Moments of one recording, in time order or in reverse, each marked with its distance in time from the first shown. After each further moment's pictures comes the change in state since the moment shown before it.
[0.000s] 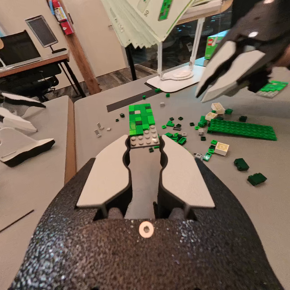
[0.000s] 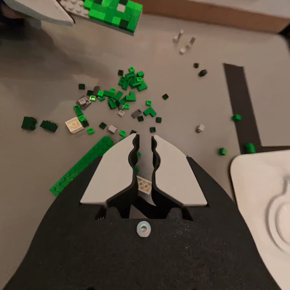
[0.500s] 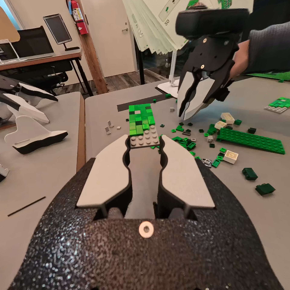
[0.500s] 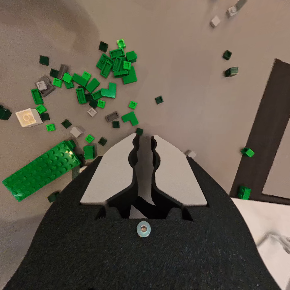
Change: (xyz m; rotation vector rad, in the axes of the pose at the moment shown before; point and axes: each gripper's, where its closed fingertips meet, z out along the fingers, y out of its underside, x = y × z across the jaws) left arm -0.019 -0.001 -0.005 0.032 -0.057 -0.085; right arm 0.031 0.002 0.052 -0.304 -0.241 -0.170
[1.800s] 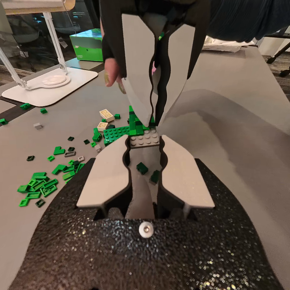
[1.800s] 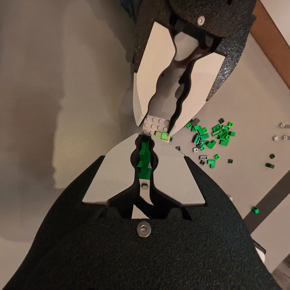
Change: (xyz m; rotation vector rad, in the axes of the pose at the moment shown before) left arm 0.157 0.003 -0.009 -0.076 0.802 0.072; right arm -0.164 -0.032 -0.063 0.036 -0.143 -0.486
